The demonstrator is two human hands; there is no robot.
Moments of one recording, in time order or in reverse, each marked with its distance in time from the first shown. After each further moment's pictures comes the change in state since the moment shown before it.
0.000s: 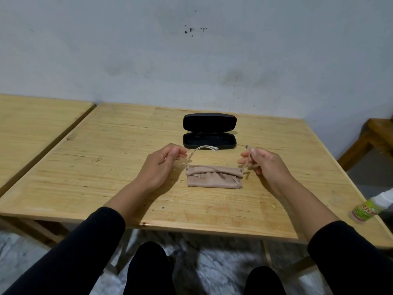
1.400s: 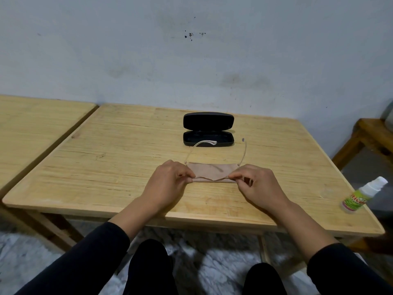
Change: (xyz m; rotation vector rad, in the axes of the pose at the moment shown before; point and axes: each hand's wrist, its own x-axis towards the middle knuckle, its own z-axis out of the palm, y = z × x) left_hand -0.042 0.019 0.022 0.381 0.023 0.137; right_hand -0.054 0.012 0.013 -0.709 -0.026 -0.592
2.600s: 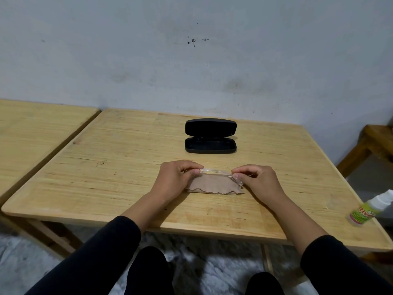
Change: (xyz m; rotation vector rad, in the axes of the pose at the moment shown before) left_hand 0.031 0.004 0.005 -0.327 0.016 -0.216; right_hand 0.030 0.016 0.007 0.388 0.028 0.429
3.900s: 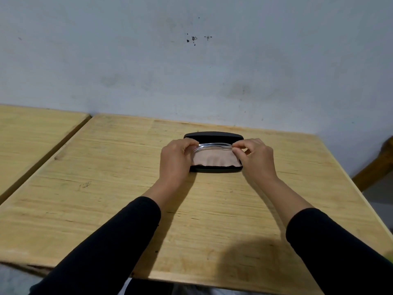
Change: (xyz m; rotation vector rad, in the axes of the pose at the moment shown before) left_hand 0.105 -0.007 0.015 0.119 0.350 0.046; right_hand 0.113 -0.020 0.013 -0.239 0.251 -0.277
